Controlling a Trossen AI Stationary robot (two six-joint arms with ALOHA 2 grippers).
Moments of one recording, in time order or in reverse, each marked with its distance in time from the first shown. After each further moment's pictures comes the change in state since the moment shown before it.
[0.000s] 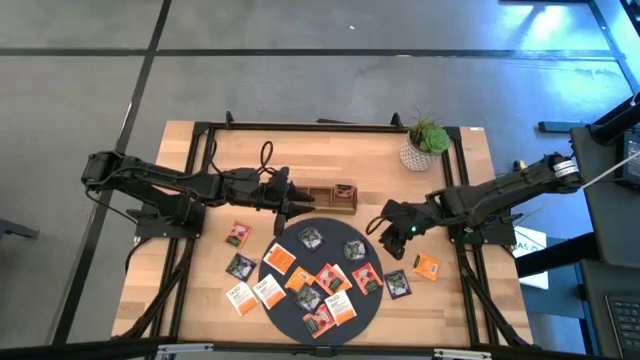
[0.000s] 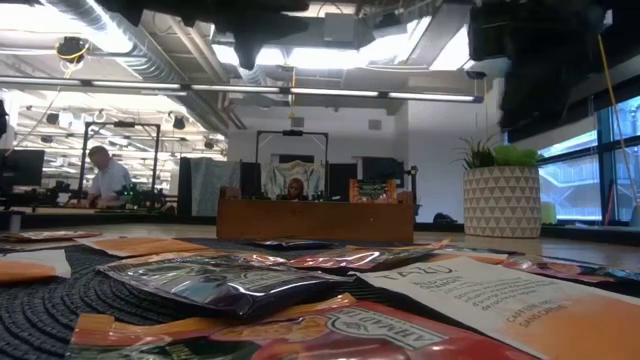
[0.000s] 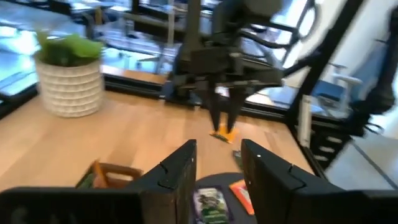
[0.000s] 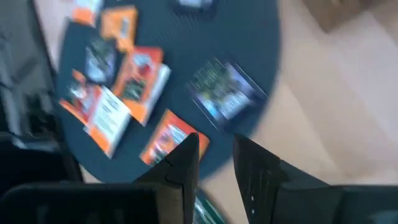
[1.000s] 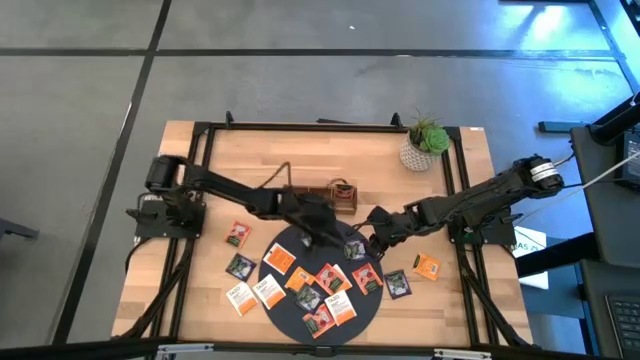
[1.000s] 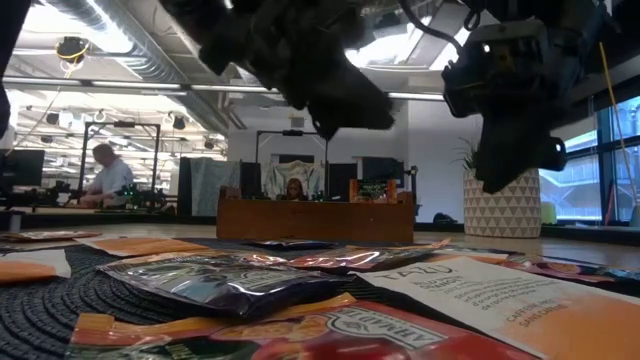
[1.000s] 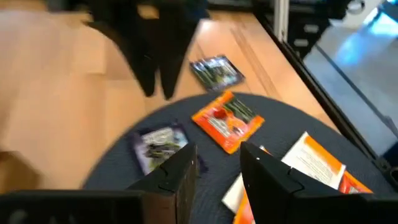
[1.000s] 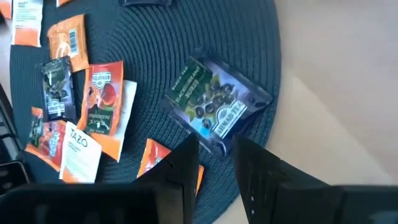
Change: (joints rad) left arm -0.039 0.583 0.346 -0.143 0.260 0.151; right arm -0.001 0.233 -0.032 0.162 0.003 0.191
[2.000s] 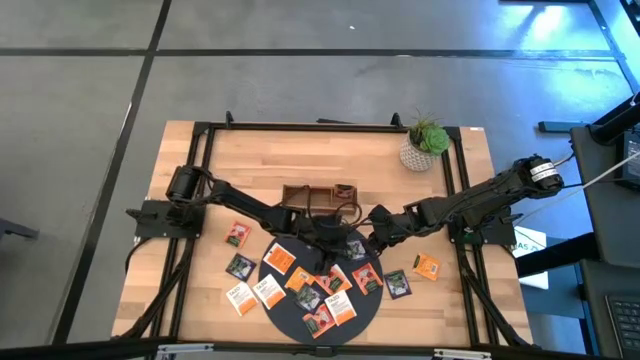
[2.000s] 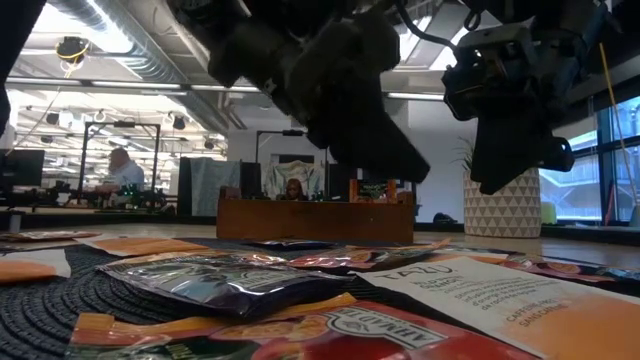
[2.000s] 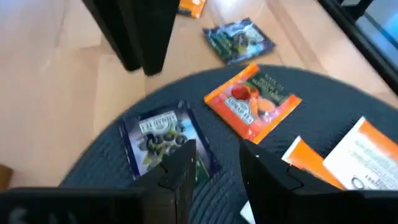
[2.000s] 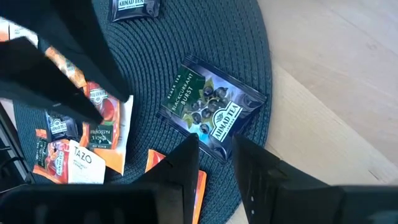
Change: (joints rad) left arm -0.086 0.173 0.102 -0.007 -0.202 0.013; right arm -0.001 0.003 0.000 0.001 0.035 0.091
